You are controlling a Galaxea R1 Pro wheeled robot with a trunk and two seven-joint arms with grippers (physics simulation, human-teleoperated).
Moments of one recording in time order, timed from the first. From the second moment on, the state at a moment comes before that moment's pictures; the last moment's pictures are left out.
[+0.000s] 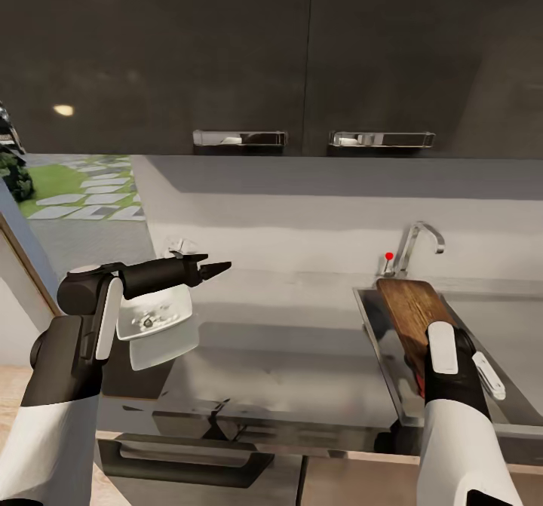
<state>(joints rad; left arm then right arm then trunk) -0.75 0.07 0.09 -1.59 0.02 0.95 -0.89 -0.74 0.08 -0.62 -1.10 -0.64 0.32 -1.09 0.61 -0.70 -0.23</state>
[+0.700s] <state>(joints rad) -0.75 0.07 0.09 -1.59 0.02 0.95 -0.89 -0.74 0.08 -0.62 -1.09 -0.64 0.31 -1.09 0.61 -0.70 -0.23</state>
